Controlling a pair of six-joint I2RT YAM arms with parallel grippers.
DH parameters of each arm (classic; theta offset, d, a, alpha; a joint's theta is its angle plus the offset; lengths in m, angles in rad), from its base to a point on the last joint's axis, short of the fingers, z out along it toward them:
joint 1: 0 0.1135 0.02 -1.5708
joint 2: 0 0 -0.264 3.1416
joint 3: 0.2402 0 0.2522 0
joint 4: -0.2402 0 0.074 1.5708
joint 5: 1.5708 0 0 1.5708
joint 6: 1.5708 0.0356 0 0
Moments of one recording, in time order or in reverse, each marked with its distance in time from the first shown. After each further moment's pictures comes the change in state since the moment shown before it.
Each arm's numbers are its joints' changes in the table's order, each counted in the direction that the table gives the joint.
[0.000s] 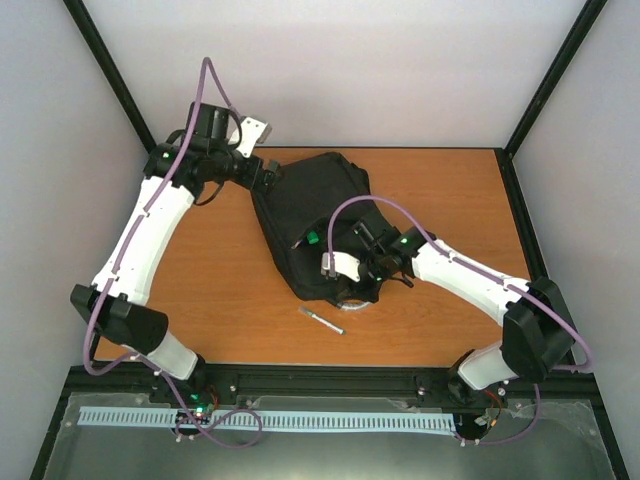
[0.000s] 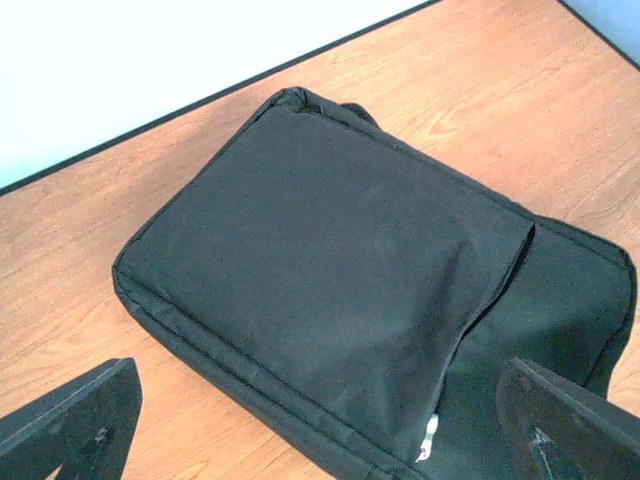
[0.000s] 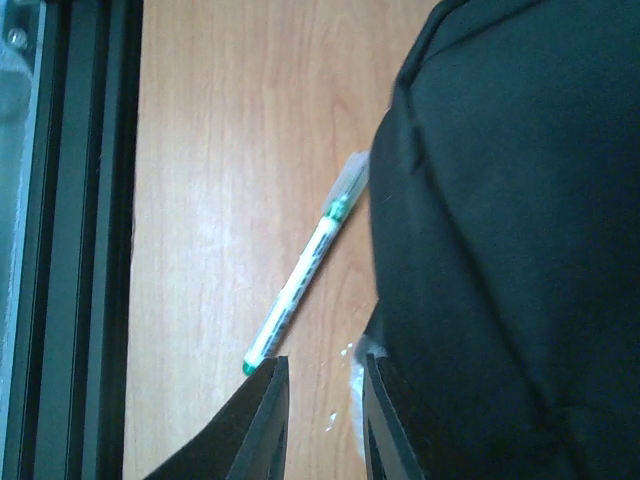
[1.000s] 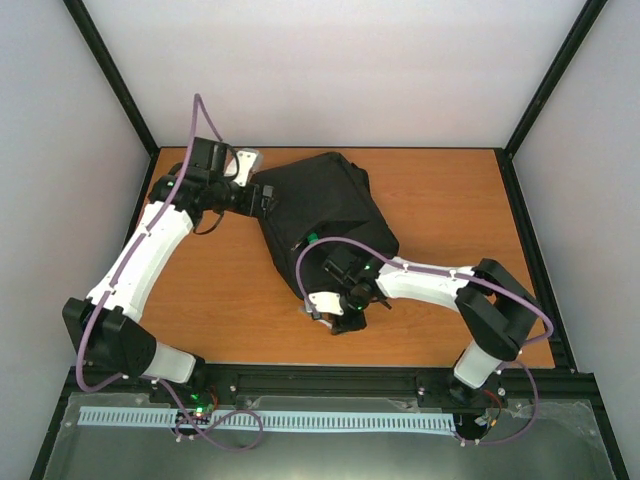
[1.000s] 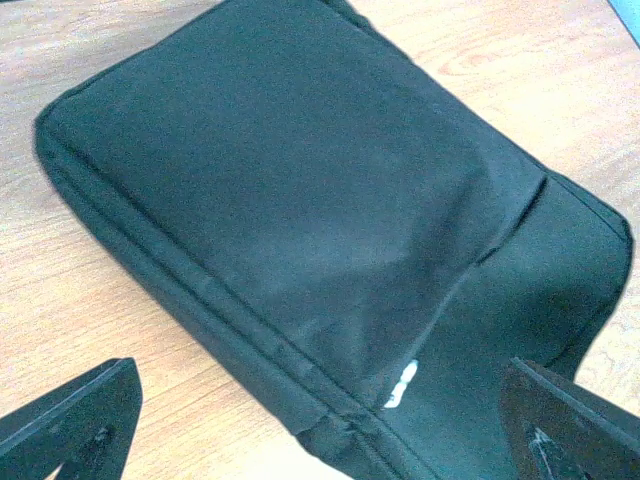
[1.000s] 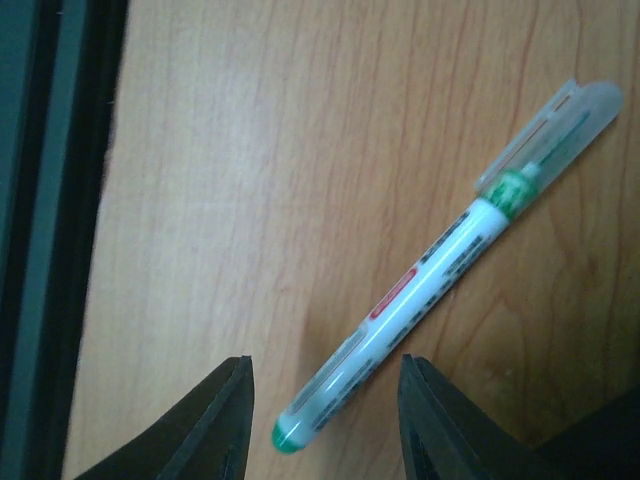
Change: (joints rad) left arm 0.020 -0.167 -0.394 0.171 0.046 -0.183; right arm 0.180 0.179 -0.130 0.109 0.101 -0.107
